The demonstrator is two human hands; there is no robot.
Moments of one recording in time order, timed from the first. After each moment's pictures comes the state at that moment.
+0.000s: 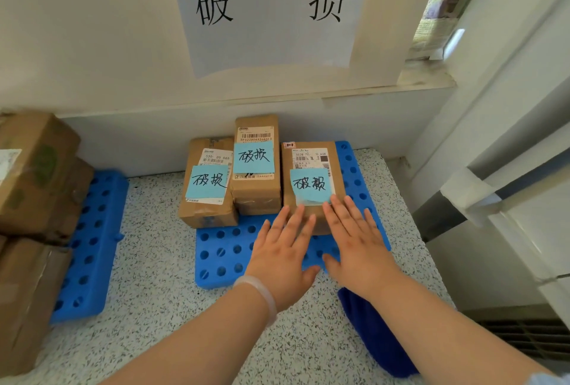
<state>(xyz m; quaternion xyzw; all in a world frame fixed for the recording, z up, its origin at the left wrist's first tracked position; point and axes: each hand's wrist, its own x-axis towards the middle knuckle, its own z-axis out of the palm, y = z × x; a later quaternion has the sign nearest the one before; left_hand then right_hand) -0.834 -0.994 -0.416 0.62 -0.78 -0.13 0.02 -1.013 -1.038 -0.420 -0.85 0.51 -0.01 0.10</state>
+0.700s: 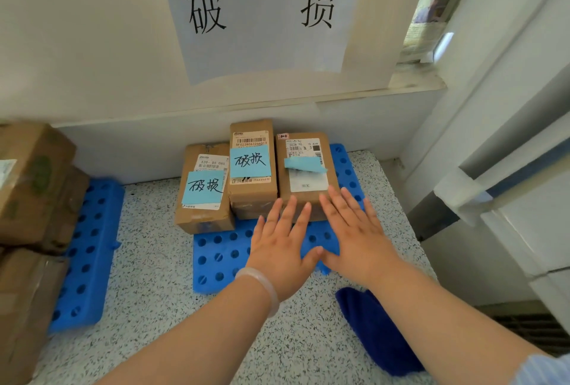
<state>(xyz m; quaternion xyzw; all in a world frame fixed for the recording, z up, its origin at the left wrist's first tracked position) -0.838 -1.008 -0.402 0.66 -0.73 -0.18 0.05 -1.015 -1.055 -0.406 -0.86 0.51 0.01 0.09</state>
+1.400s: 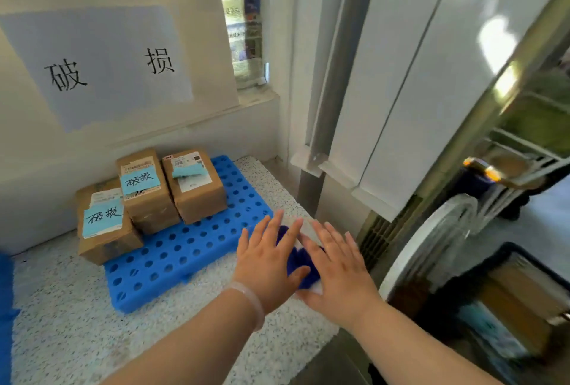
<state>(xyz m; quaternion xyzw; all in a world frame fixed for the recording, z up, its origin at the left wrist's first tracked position) -0.964 -0.875 -0.337 0.49 -0.86 -0.11 0.05 -1.124 -0.818 -0.366 -0.73 0.67 -0.11 0.06</state>
